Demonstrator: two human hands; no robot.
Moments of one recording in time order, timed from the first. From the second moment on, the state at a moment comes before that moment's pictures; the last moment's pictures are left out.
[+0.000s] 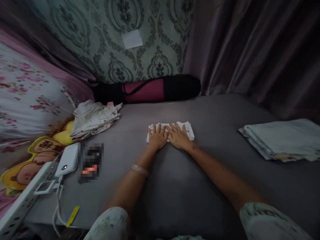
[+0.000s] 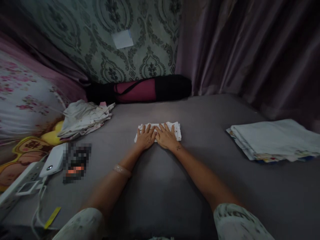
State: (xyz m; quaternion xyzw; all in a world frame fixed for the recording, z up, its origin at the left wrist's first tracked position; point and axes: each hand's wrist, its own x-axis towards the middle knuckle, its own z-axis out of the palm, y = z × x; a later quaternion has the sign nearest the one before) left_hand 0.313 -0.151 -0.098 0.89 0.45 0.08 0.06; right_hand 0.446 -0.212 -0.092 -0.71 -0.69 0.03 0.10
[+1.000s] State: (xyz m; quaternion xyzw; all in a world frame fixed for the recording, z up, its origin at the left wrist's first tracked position) left_hand 0.304 -0.147 -0.084 0.88 0.47 0.03 0.08; right_hand 0.467 -0.223 -0.087 -0.73 -0.68 0.01 0.08
